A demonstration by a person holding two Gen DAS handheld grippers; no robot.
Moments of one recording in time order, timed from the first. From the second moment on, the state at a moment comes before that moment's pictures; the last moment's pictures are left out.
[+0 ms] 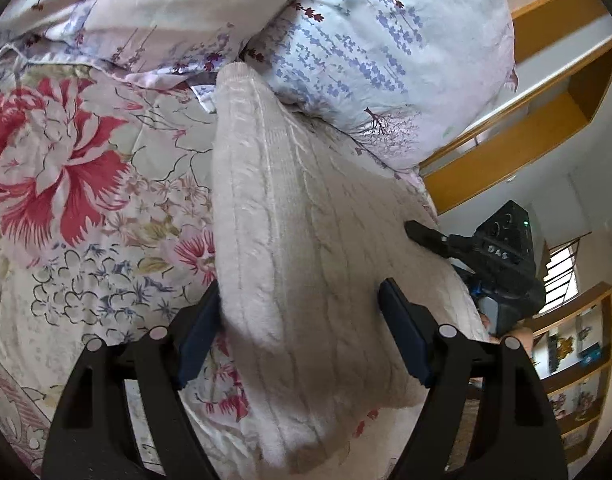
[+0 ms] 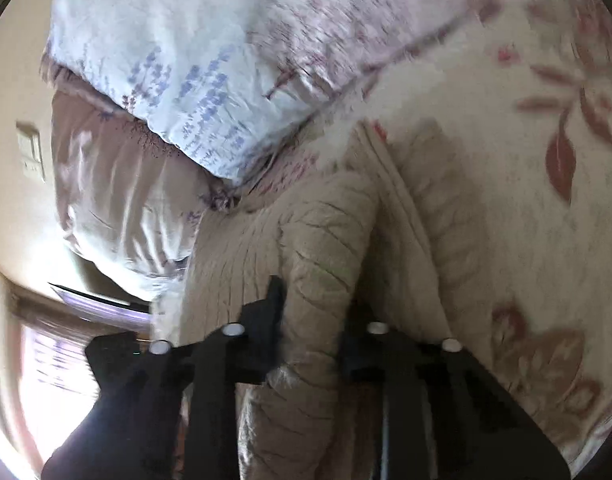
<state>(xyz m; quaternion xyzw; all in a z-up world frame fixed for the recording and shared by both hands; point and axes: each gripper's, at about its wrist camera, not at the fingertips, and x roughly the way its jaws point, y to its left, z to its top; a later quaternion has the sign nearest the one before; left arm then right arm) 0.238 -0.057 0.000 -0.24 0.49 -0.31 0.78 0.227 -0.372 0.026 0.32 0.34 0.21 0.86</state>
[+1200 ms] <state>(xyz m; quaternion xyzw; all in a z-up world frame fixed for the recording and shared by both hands) 0.205 -0.049 0.018 -0.23 0.49 -0.33 0.77 0.091 -0.382 0.033 0.22 0.26 0.11 0.93</state>
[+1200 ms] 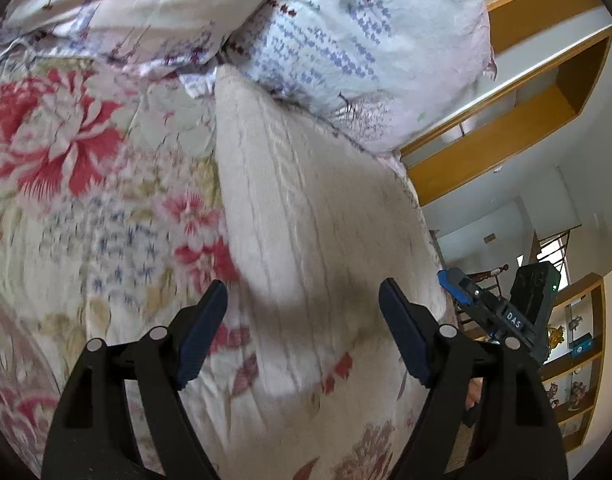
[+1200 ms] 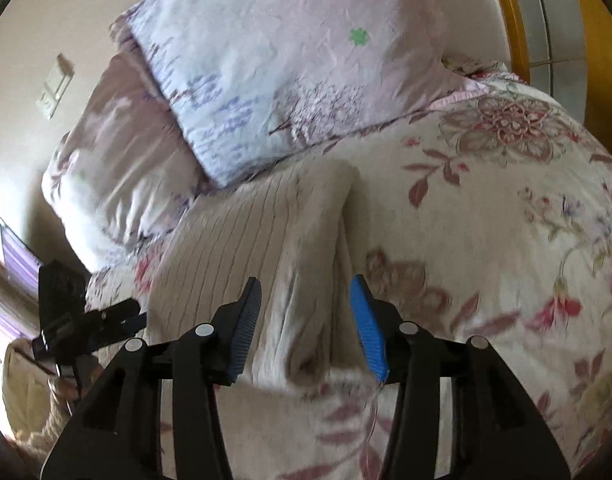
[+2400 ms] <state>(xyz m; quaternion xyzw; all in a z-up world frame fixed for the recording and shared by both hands) 0.203 -0.052 0.005 -0.23 0.52 -0.31 0.76 0.110 -0.401 0.018 0.31 0.26 0.10 0.91</state>
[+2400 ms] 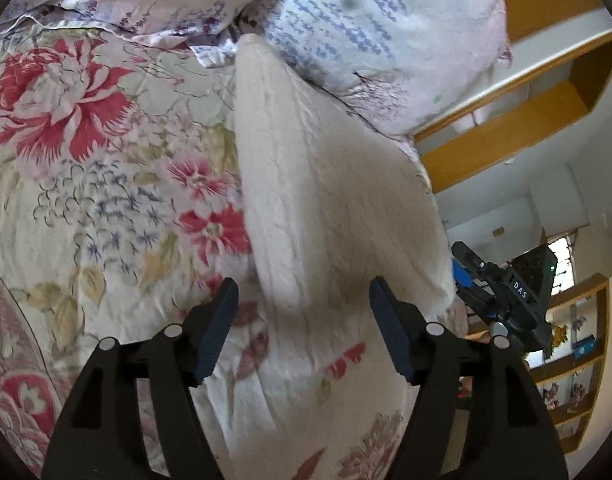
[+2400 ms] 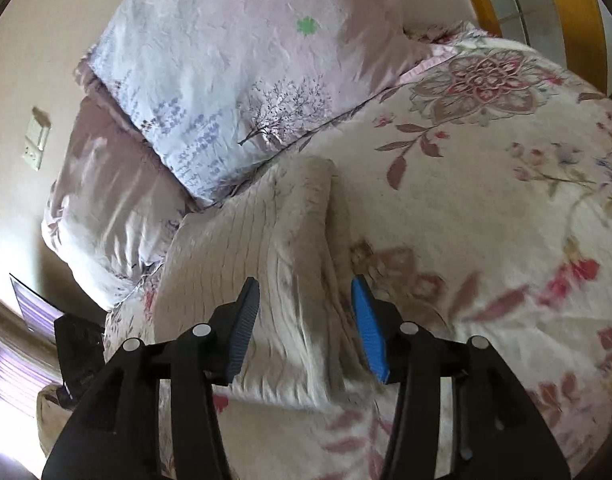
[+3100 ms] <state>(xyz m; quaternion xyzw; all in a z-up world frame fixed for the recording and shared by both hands) 0.214 -0.085 0.017 -0.14 0.50 -0.29 0.80 0.107 -0.379 0.039 0.21 0.21 0.02 0.95</state>
